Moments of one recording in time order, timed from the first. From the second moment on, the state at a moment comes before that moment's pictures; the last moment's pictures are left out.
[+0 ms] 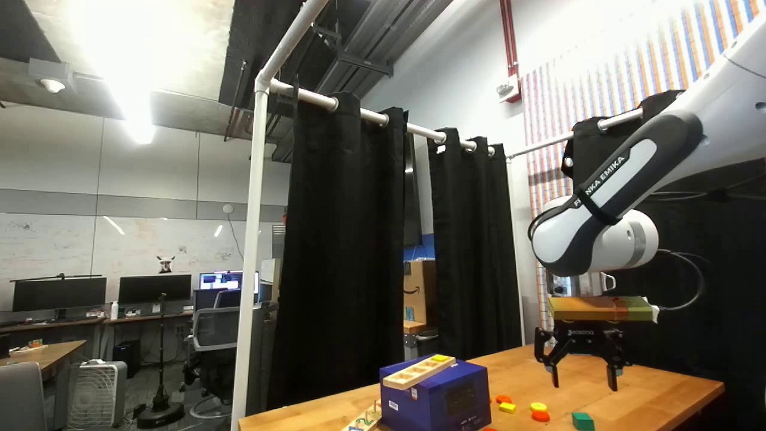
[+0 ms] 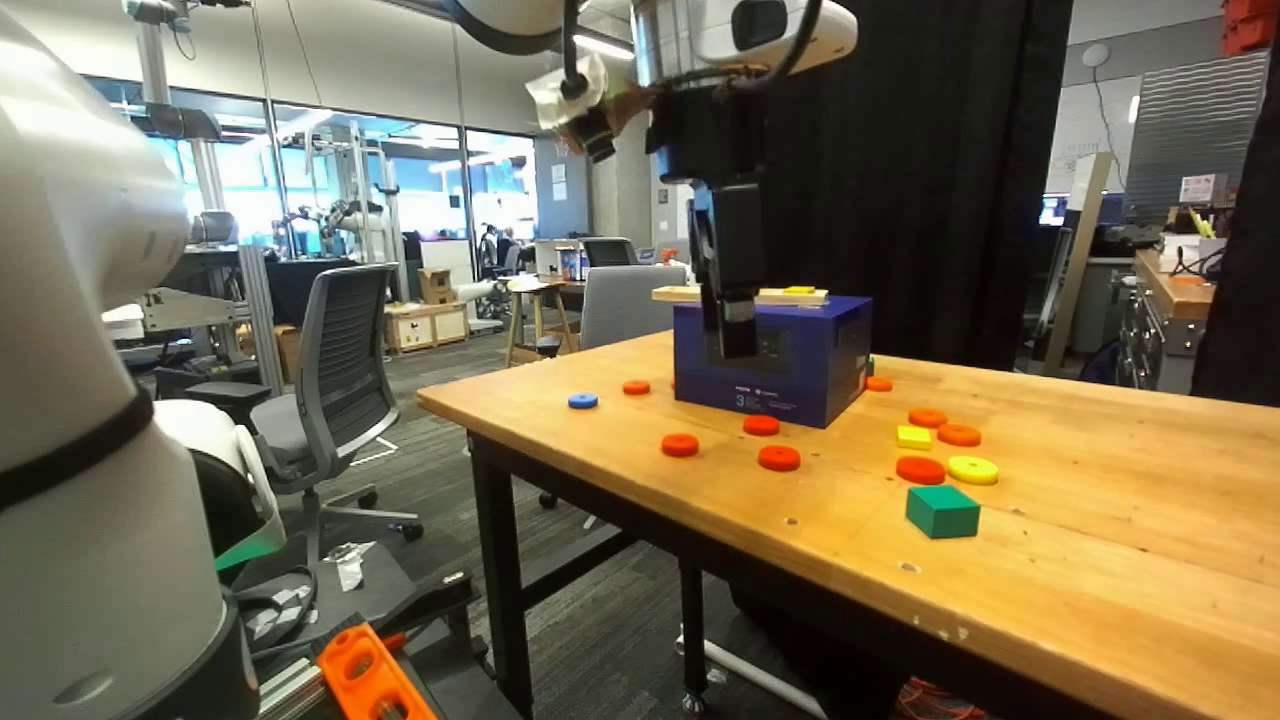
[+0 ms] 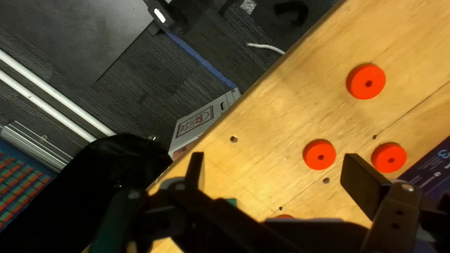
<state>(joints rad) -0.28 -0.61 0.13 -2.77 0.01 2.24 0.51</state>
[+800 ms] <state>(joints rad) -0.31 -0.33 -0.02 -2.68 -0.13 2.35 0.37</state>
